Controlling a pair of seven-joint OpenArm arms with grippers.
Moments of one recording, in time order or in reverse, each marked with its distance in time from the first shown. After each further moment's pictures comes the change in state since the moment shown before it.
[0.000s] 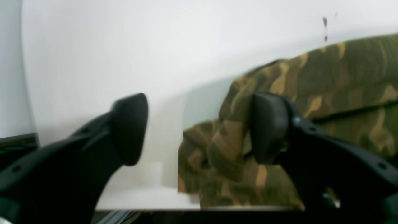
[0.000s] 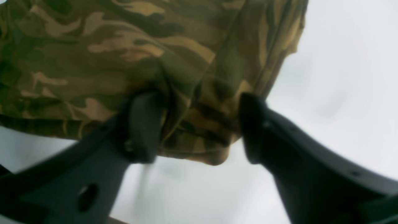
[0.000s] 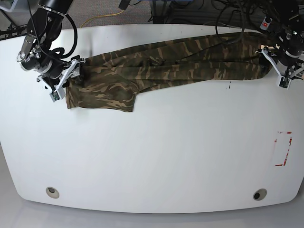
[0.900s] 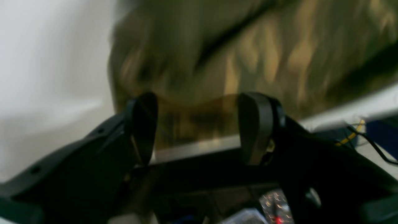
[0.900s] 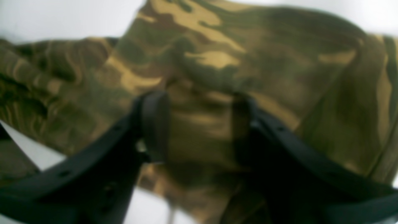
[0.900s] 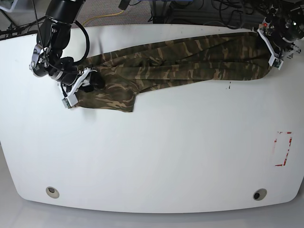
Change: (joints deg) left arm 8.4 -4.7 4.1 -9.2 -4.3 0.0 -0.5; right arm 6.0 -1.3 -4.1 -14.6 10.7 -0.1 3.8
